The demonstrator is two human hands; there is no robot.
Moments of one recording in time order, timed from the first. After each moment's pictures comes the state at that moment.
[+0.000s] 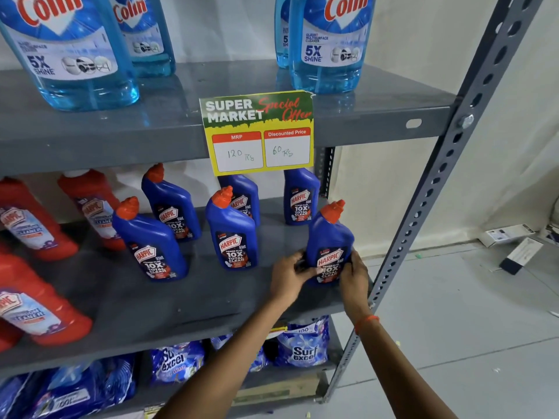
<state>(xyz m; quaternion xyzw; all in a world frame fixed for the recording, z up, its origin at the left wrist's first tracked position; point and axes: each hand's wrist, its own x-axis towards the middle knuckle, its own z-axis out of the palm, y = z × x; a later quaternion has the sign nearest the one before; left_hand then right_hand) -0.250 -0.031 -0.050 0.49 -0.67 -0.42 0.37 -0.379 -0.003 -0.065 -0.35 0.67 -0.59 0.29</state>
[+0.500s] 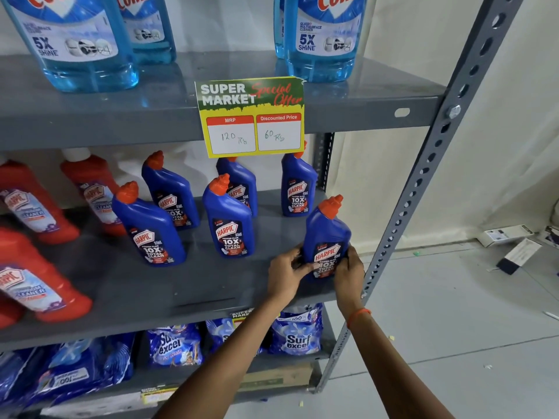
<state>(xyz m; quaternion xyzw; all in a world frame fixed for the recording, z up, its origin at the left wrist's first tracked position) -0.256 -0.003 -0.047 0.50 -0.66 -0.39 0.40 -0.375 0.018 -0.056 -0.33 0.67 -0.59 0.30</state>
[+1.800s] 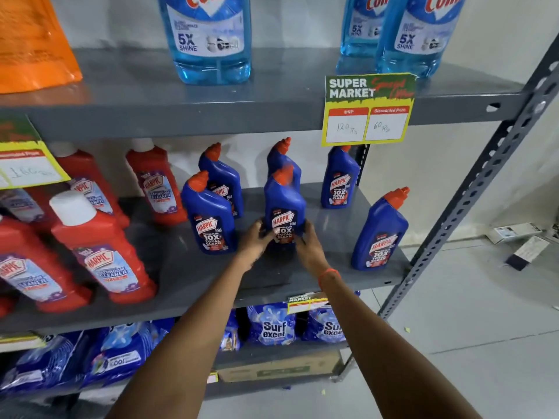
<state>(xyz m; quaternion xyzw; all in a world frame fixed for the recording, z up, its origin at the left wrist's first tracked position) -0.083 -0.072 -0.039 0.57 -0.62 -0.43 0.33 -0.217 -0.035 -0.046 -0.51 0.64 -0.45 0.36</state>
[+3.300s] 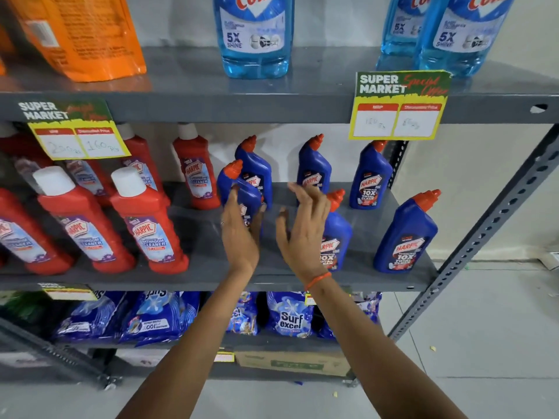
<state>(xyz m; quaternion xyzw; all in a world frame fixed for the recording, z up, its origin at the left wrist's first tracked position) -0.039 0.004 0.003 0.58 -0.55 -0.14 0.58 -0.146 0.029 0.034 -0.65 0.46 -0.61 -0.03</state>
